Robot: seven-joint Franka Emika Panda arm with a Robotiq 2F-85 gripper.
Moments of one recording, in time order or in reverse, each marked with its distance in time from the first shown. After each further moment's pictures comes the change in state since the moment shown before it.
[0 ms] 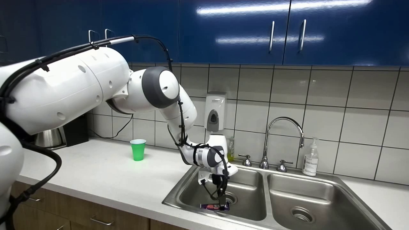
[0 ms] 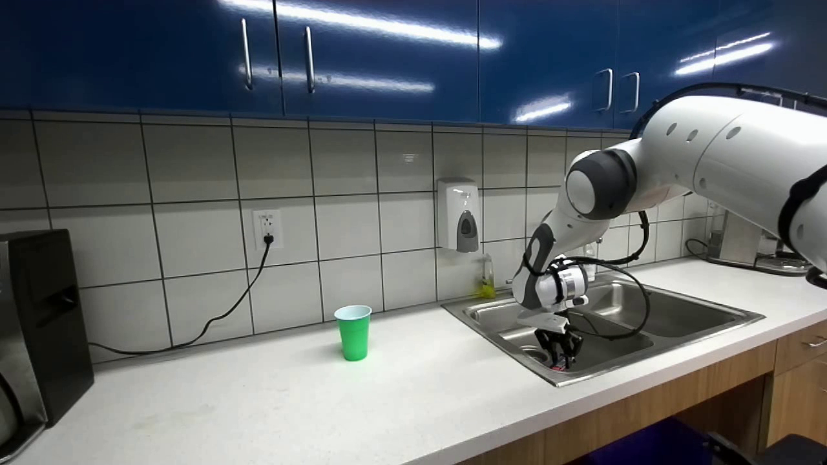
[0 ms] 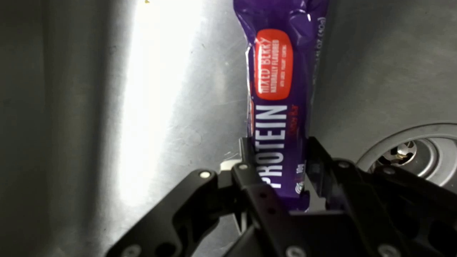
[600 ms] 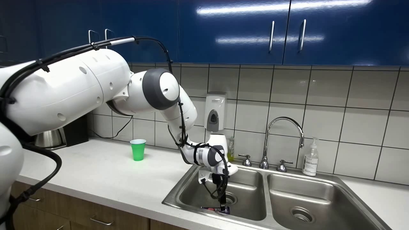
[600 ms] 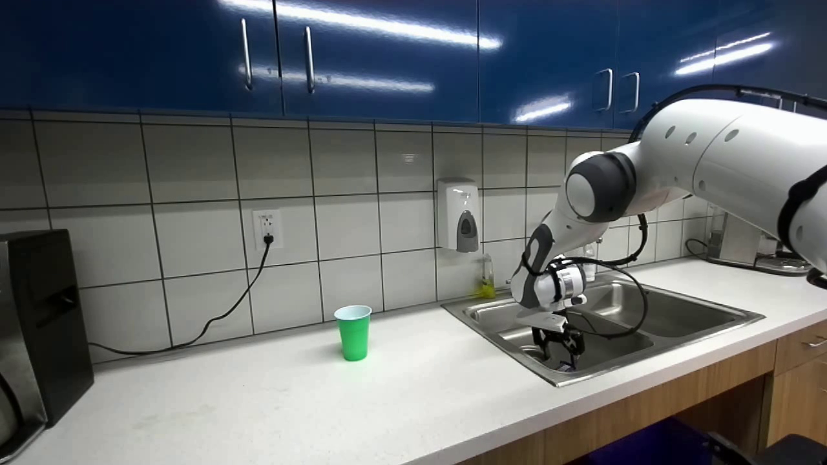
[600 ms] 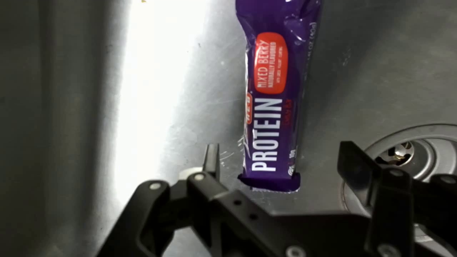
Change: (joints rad) arm -0.001 0.013 0.000 0.032 0.000 -0.029 0.000
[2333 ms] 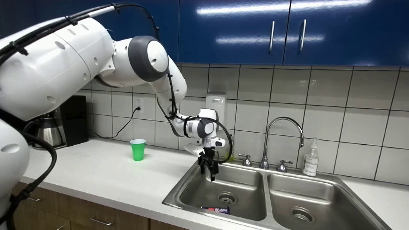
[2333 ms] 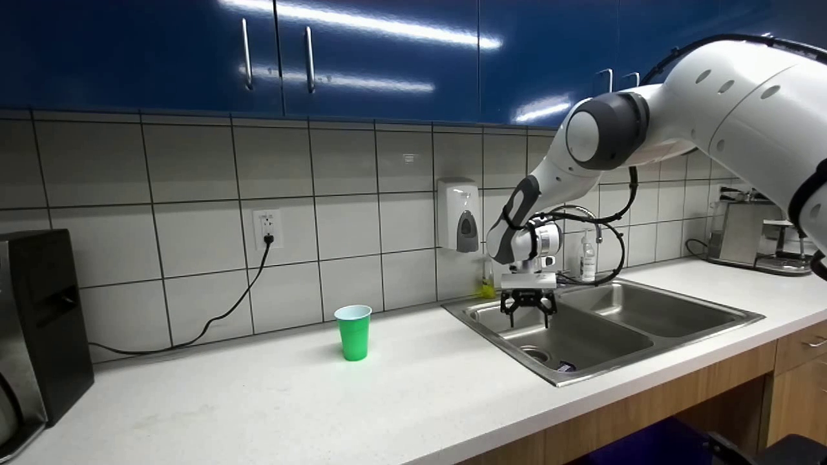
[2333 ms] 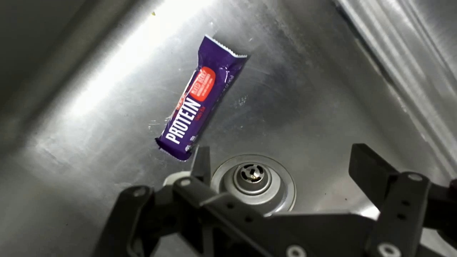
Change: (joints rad) arm 0.057 -0.248 0.069 -0.114 -0.009 -0.111 -0.465
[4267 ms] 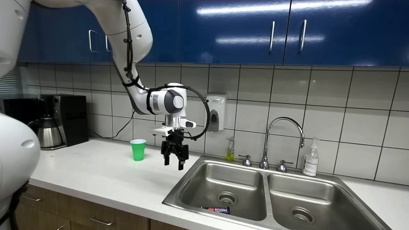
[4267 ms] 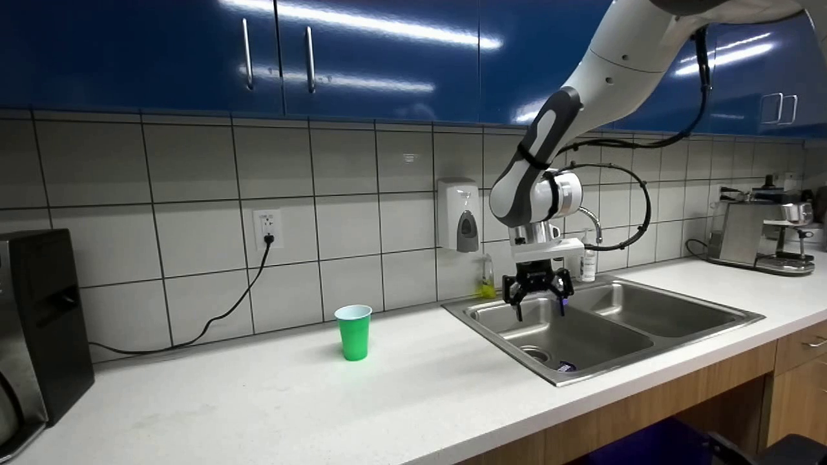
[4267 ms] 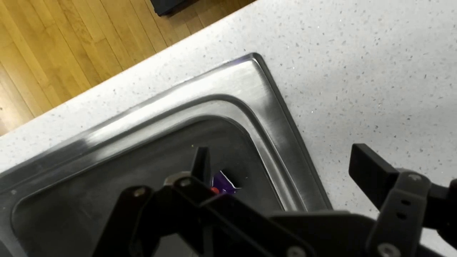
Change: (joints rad) arm 0.131 -0.598 0.036 -0.674 -0.138 -0.032 -0.074
